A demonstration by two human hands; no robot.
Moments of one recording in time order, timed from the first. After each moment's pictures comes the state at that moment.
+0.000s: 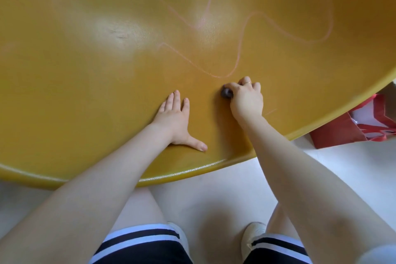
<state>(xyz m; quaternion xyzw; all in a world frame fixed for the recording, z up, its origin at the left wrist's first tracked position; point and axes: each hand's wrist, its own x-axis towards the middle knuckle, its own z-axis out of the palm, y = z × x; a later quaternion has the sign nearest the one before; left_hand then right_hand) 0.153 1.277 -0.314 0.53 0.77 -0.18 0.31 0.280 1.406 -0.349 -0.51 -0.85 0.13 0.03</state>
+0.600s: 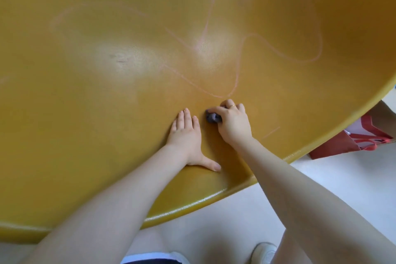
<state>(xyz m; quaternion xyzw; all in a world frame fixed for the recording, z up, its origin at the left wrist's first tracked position) 0.155 1.290 -0.324 0.57 0.75 -0.15 0.30 0.259 1.381 -0.356 -0.46 -0.87 0.16 0.04</state>
